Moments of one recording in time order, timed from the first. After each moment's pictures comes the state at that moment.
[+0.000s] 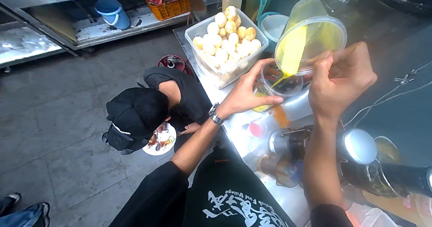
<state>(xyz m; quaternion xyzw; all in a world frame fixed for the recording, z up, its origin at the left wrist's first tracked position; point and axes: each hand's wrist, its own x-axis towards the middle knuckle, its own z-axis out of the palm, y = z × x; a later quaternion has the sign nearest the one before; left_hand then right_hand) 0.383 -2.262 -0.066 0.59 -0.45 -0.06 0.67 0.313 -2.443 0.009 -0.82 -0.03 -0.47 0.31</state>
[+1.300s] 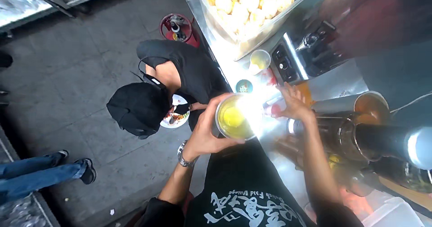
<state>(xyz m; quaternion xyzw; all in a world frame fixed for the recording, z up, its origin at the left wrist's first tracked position) 0.293 -2.096 -0.131 0.69 -0.31 -0.06 0.65 0.299 -2.449 -0.216 -0.94 0.06 0.24 0.21</state>
